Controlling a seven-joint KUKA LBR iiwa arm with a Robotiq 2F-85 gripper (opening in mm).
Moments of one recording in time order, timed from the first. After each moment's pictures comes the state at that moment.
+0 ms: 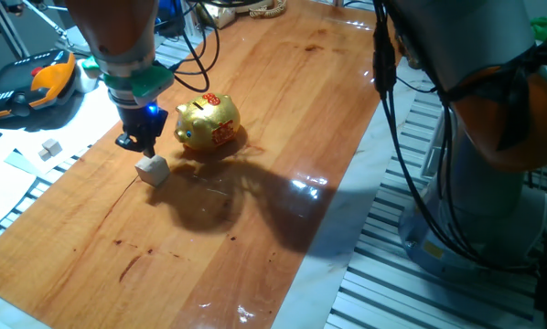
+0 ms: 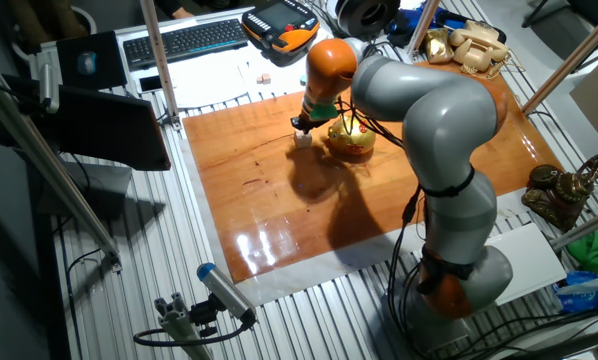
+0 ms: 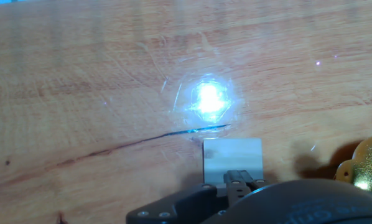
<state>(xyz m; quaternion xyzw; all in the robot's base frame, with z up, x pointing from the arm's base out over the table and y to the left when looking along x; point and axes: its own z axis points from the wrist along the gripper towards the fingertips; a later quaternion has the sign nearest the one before) 0.634 0.135 0.097 0.05 1.00 0.01 0.06</state>
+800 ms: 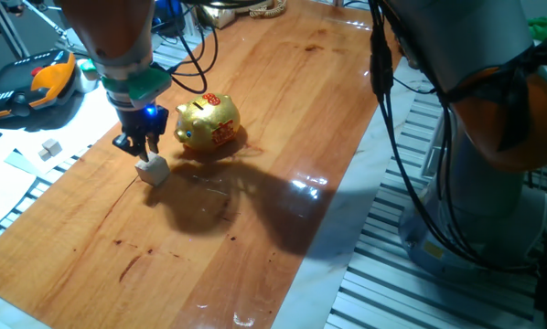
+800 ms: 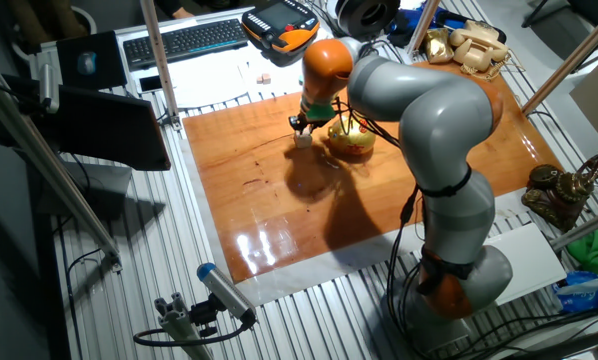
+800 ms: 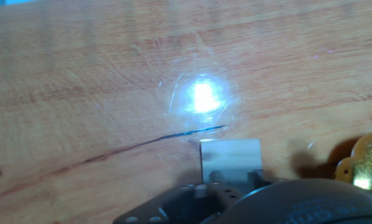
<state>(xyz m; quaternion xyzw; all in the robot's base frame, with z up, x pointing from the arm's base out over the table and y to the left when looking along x) 0.635 0.134 0.094 0.08 0.99 0.00 0.06</state>
